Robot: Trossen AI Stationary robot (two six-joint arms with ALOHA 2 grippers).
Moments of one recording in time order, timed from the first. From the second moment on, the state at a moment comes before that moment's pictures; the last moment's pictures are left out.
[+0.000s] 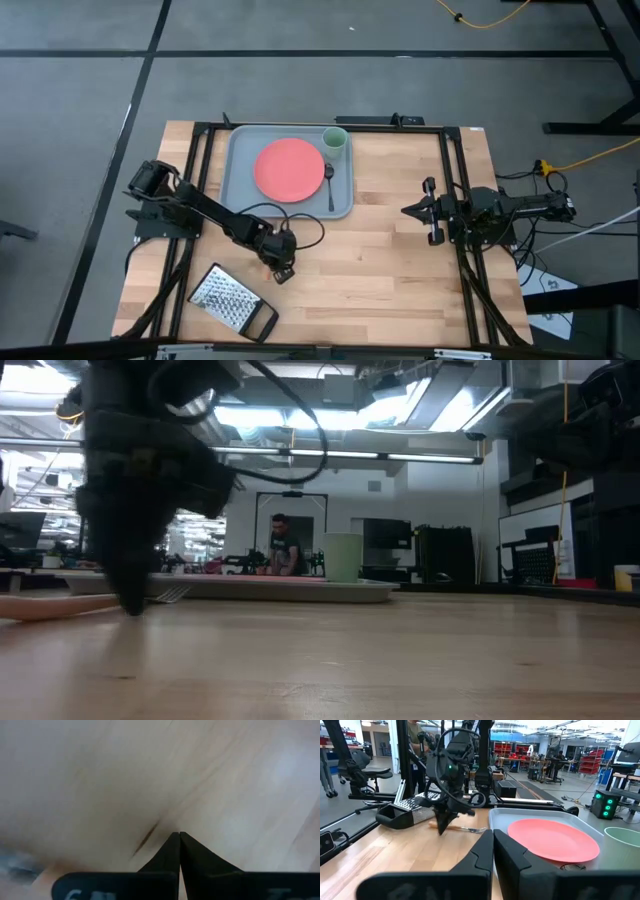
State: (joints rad) left arm -0.33 1.70 0.85 -0.30 0.10 -0.99; right arm 0.12 0.01 0.01 0.04 0.09 -0.06
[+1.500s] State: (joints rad) left arm -0.28 1.57 0.88 -0.56 -0.21 -1.12; right arm 0.12 0.01 0.01 0.04 0.09 -0.06
